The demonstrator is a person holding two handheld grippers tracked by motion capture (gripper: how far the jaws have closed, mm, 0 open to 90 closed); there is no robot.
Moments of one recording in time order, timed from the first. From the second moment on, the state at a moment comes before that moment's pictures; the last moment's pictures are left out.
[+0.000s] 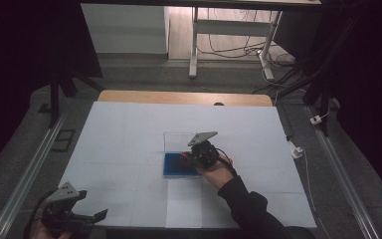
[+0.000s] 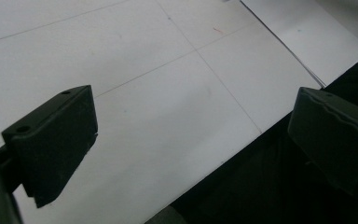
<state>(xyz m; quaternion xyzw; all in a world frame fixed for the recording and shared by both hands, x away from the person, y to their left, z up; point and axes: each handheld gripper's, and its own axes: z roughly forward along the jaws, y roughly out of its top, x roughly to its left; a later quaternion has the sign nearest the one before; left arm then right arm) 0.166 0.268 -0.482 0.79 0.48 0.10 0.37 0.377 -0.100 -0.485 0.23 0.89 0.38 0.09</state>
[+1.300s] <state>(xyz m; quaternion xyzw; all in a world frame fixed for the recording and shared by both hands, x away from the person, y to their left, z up) 0.166 0.266 -0.482 0.79 0.48 0.10 0.36 0.367 -0.086 -0.504 0.21 0.90 0.36 0.11</state>
